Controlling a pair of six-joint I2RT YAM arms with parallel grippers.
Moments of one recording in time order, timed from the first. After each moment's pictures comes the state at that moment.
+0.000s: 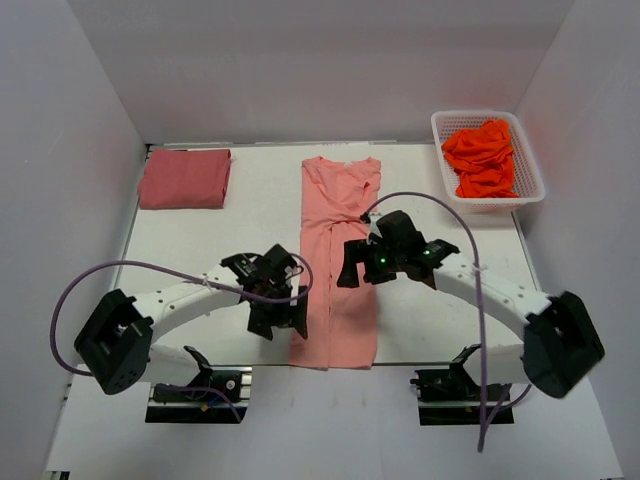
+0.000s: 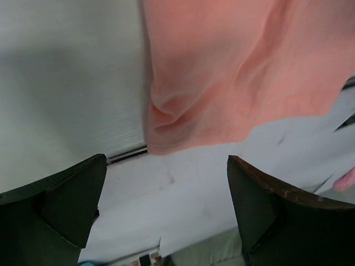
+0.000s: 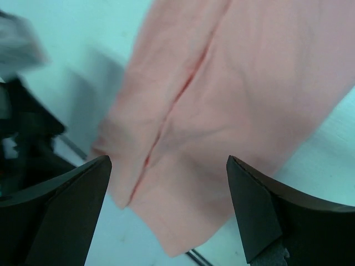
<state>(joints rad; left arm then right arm) -0.79 1.32 0.82 -0.81 0.24 -0.74 0.68 1.34 0.83 -0.36 -0.30 0.44</state>
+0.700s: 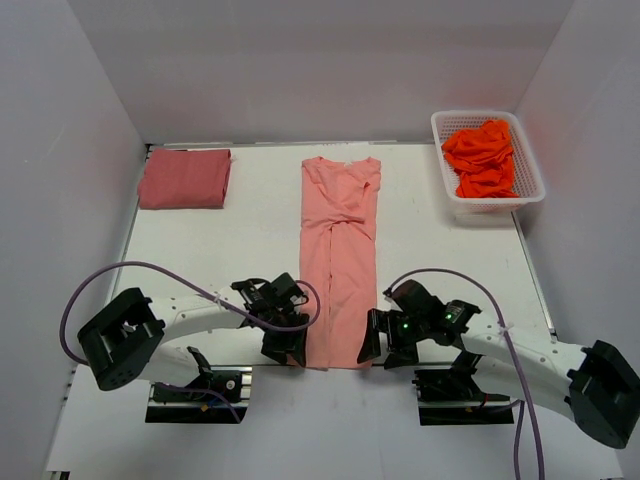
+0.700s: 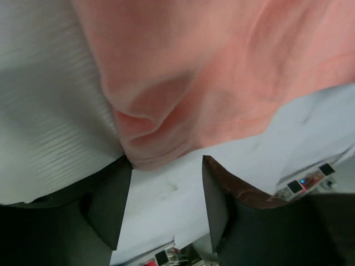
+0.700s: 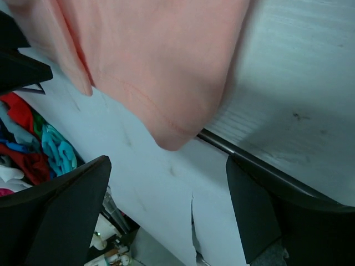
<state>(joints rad) -0.95 1.35 0.60 -0.56 0.36 -0.77 0.87 0.89 0.36 -0.51 -0.45 0.91</state>
